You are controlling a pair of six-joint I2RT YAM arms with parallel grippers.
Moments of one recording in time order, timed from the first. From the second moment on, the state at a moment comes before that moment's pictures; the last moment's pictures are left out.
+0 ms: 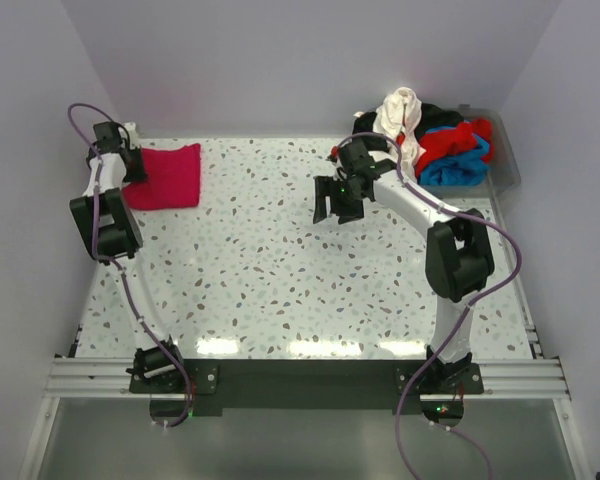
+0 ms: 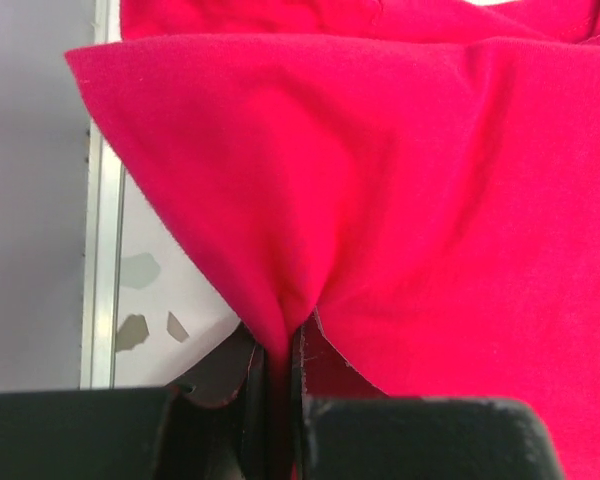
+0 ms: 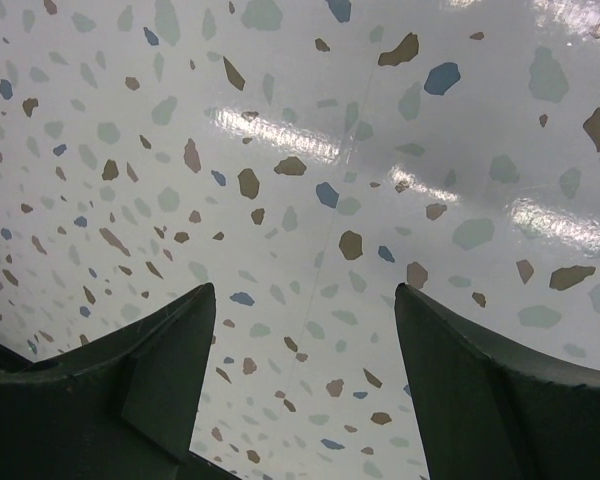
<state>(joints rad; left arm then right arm) 0.35 2.45 2.10 -0.54 0.14 0.13 0.45 1.96 1.61 -0.72 -0.22 0.38</state>
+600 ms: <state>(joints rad) 0.35 2.27 1.91 -0.50 0.07 0.08 0.45 1.93 1.60 -0.71 -0.16 0.36</state>
